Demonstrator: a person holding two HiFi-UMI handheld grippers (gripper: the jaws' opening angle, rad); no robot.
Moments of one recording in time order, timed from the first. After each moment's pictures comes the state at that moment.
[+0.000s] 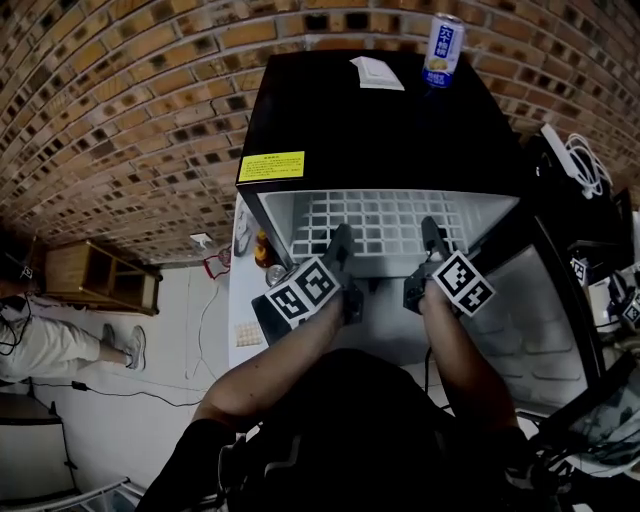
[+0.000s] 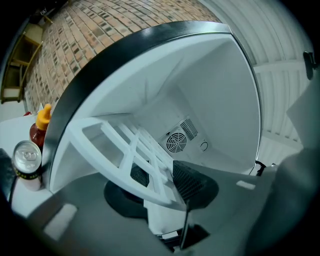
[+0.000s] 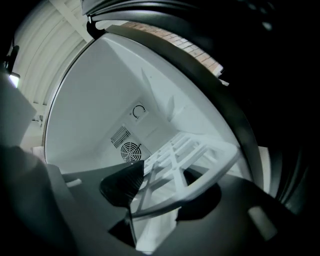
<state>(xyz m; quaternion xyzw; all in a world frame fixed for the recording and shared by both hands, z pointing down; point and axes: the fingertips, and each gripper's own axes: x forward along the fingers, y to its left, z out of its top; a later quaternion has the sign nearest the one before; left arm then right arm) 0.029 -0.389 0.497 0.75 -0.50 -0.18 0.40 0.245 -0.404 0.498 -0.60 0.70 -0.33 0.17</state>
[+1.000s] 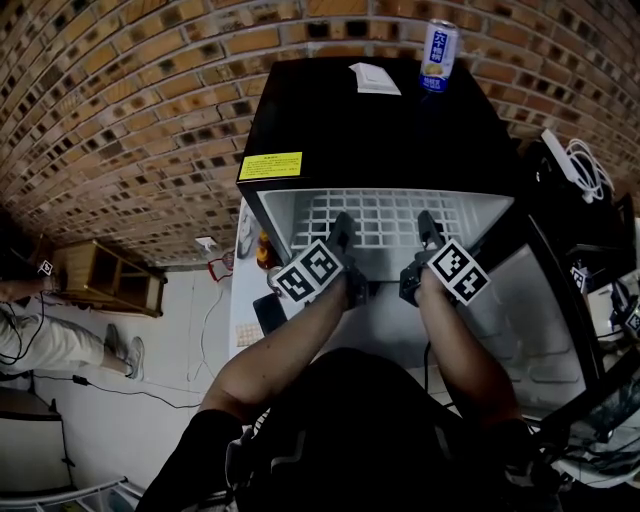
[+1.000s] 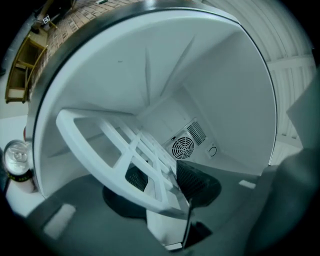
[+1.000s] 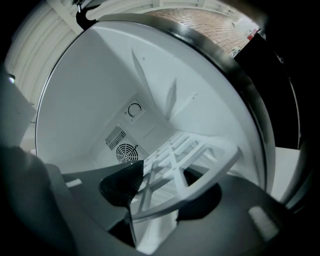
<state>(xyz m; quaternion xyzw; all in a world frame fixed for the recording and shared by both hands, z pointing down) 0.026 -0.419 0.501 0.73 -0.53 -0.19 0.39 0.245 -0.424 0.501 -0.61 0.69 -0.35 0.17</state>
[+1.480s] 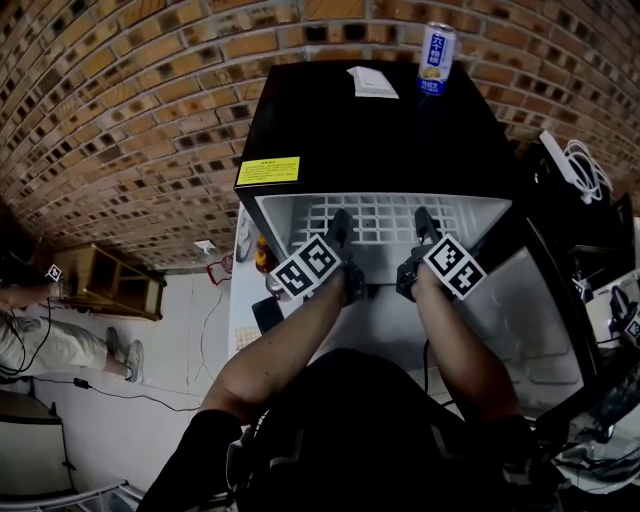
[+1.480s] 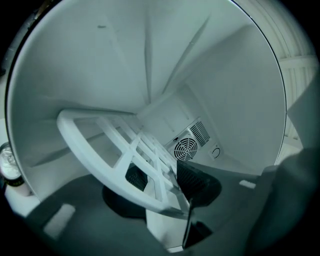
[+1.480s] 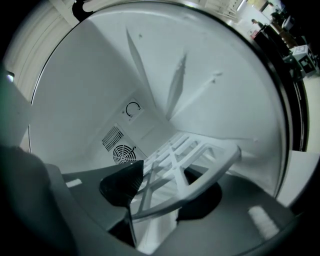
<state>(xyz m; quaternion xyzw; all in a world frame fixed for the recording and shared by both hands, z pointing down) 0.026 -0.436 0.502 0.72 -0.53 -0.19 0.40 0.246 -0.441 0.501 -0.61 0.69 -0.34 0.17</state>
